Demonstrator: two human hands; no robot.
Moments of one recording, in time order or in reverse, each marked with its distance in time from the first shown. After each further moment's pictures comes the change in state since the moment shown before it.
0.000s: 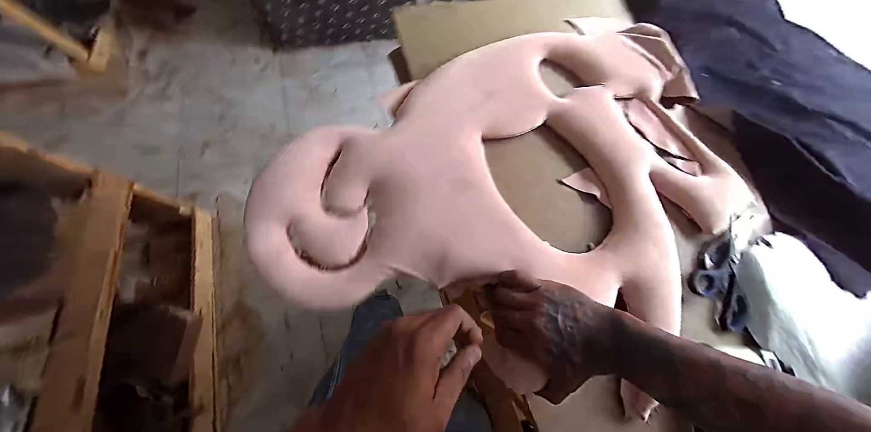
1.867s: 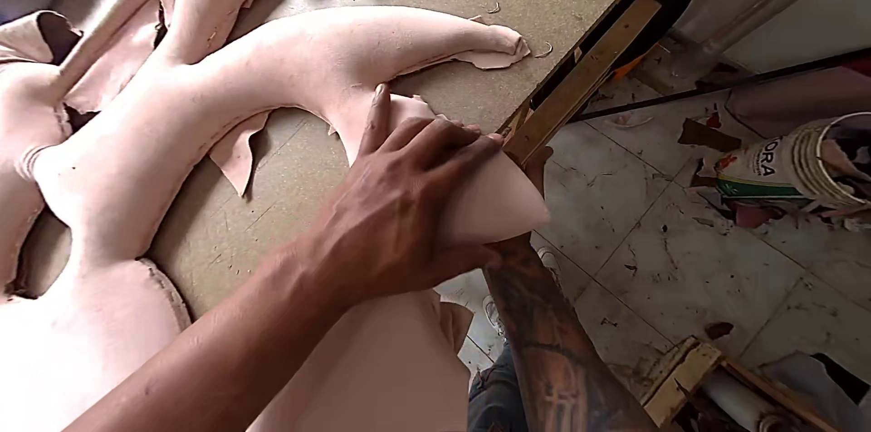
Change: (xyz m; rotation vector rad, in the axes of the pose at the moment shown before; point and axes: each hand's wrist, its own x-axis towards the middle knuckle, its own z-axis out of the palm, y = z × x) left_hand 0.206 0.008 0.095 0.440 -1.185 1.920; right_hand 0.187 -0.007 0.193 0.491 -2.499 -0.162
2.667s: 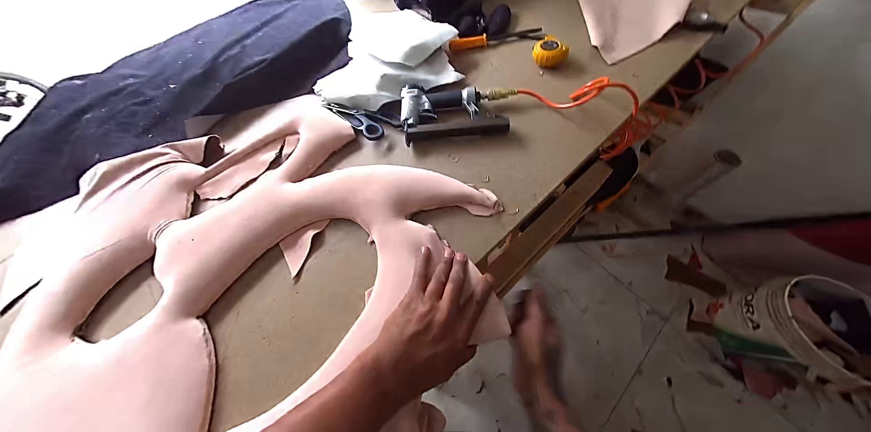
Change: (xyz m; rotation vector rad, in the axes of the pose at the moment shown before) left_hand -0.002 0.041 0.042 0.279 0.054 -0.086; right_hand -0.031 -0.099 -0.004 -0.922 0.145 -0.175
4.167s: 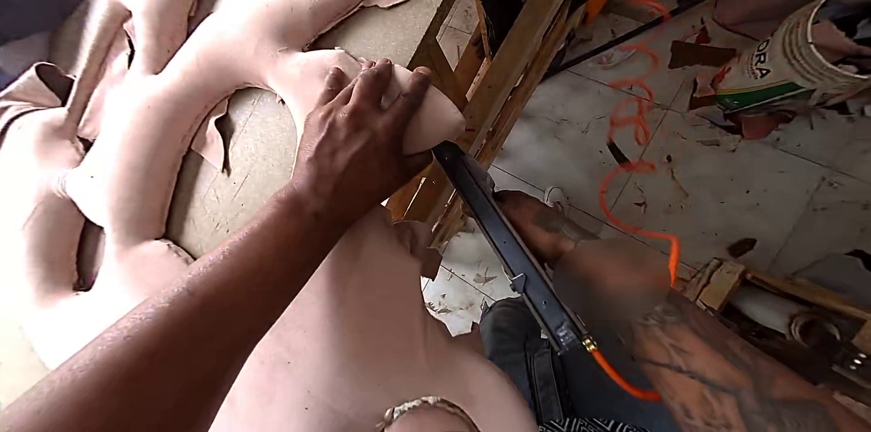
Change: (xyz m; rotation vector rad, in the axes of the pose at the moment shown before) left_hand 0.007 0.000 -0.027 0.105 -0.062 0.052; right_hand -0.069 0.030 -0.096 -0.559 -0.805 0.427
